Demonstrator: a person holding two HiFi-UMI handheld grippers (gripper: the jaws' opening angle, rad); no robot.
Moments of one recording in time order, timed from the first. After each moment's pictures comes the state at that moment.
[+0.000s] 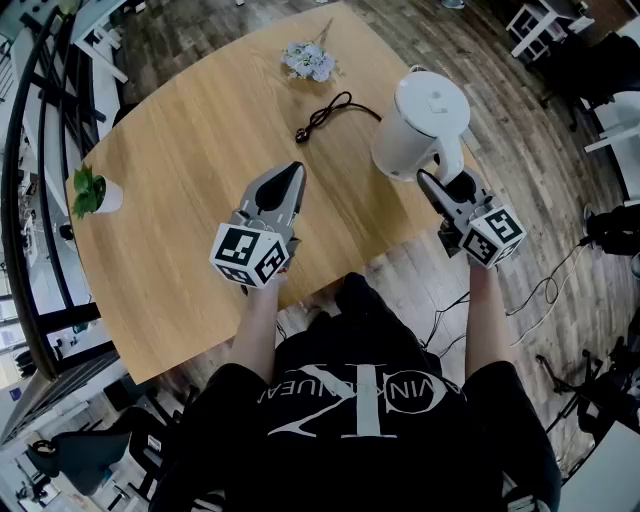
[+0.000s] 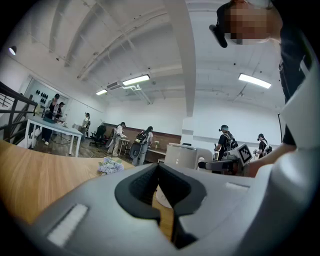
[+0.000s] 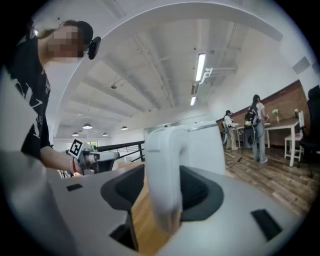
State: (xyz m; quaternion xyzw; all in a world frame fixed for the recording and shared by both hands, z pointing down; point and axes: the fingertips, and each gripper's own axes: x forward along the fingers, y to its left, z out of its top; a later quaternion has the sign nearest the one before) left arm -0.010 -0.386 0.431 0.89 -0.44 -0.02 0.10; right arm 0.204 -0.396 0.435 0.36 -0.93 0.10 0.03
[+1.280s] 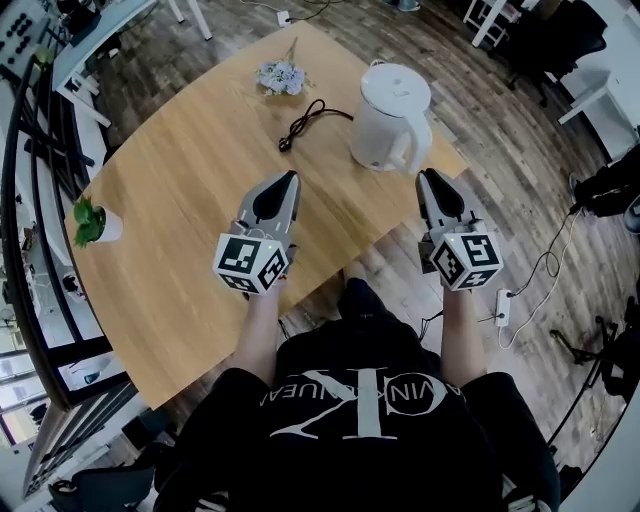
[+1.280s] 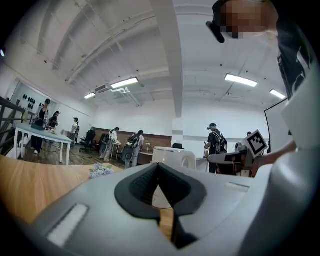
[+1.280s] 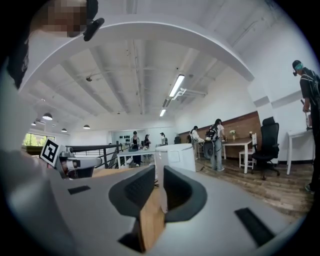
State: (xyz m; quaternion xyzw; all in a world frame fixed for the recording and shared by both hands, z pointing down) left arm 0.004 -0.343 0.412 0.91 -0.40 -0.02 0.06; right arm 0.220 -0.316 0.398 0.57 -0.82 0.06 0.02
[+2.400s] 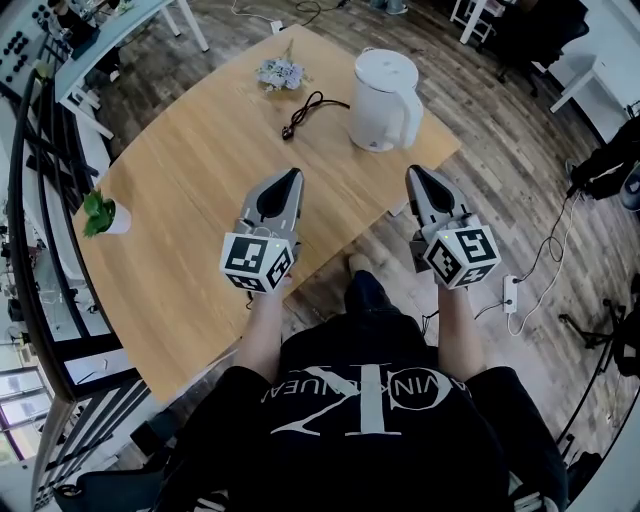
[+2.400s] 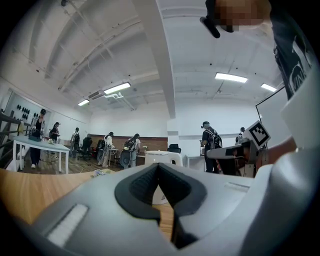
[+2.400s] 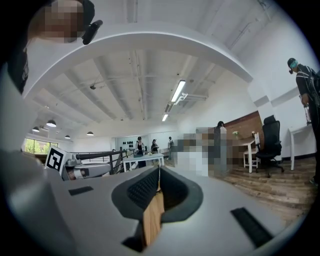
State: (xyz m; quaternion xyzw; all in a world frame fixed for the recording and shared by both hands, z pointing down) left arm -0.003 -0.281 0.388 0.92 -0.39 -0.01 0.01; right arm 0.179 -0.245 0.370 0.56 -0.83 0.06 -0.02
